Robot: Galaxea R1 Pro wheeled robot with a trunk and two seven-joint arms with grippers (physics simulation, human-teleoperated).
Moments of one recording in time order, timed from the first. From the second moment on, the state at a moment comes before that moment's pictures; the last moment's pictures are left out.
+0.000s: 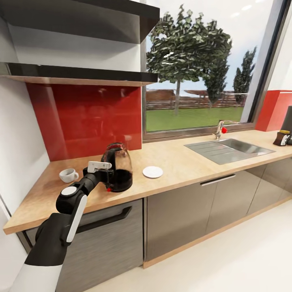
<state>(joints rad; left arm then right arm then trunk) -0.56 0.01 -0.08 -1.57 0.02 0.57 -0.07 -0.12 -0.16 -0.38 -0.07 0.90 -0.42 0.23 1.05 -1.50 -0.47</state>
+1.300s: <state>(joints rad) -0.56 0.01 -0.08 -1.56 0.02 0.58 -0.07 -0.12 -0.16 -0.38 -0.07 0.90 -0.42 0.23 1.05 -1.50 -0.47</state>
